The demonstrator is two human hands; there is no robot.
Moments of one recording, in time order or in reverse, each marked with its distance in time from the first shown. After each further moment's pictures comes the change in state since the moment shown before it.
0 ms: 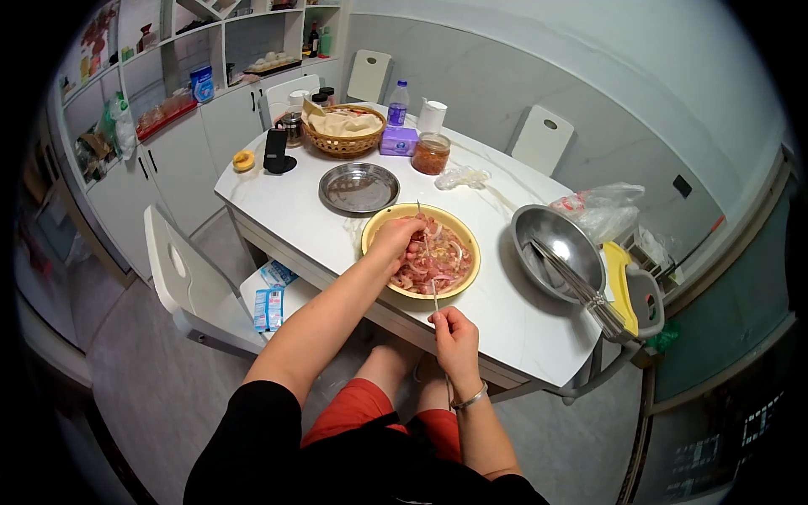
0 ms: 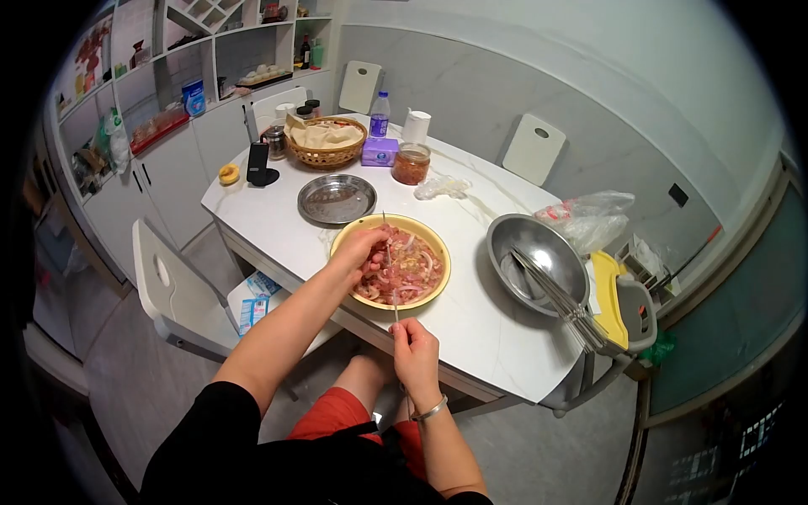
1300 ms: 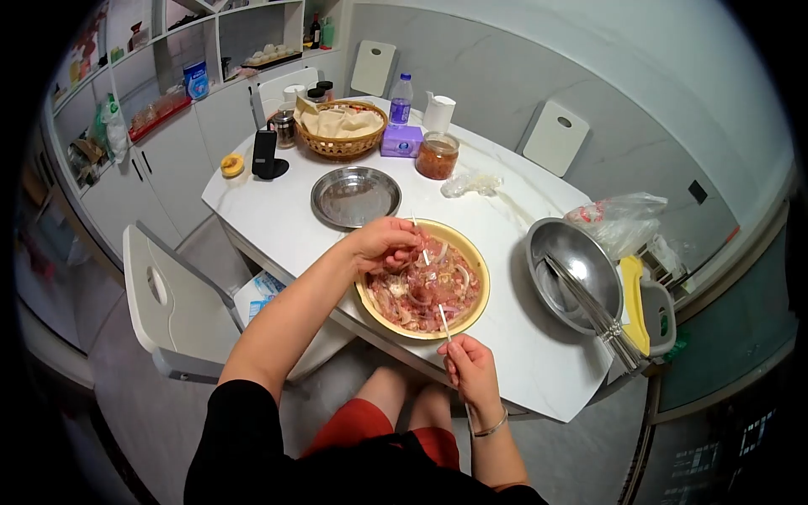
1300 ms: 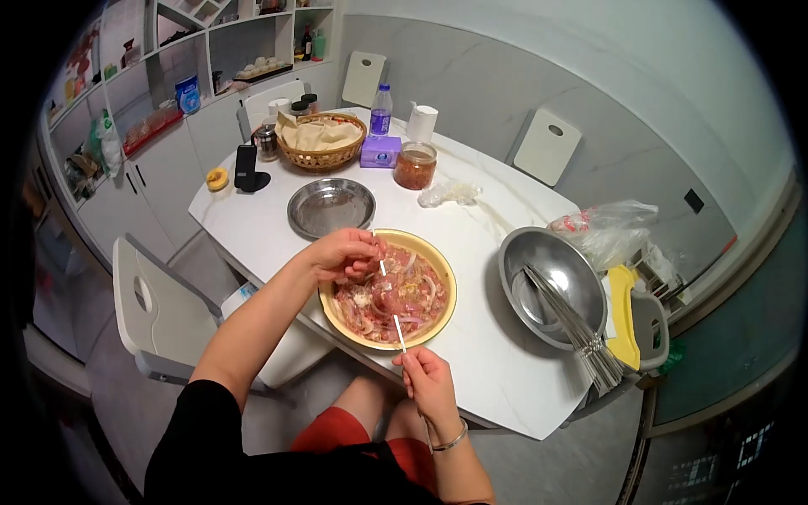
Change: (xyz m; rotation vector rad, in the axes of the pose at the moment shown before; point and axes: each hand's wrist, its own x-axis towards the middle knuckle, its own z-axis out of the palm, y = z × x) left_hand 0.047 0.039 -0.038 0.055 -0.586 -0.165; right_hand 0.034 0.014 -0.022 0.537 -0.285 0.383
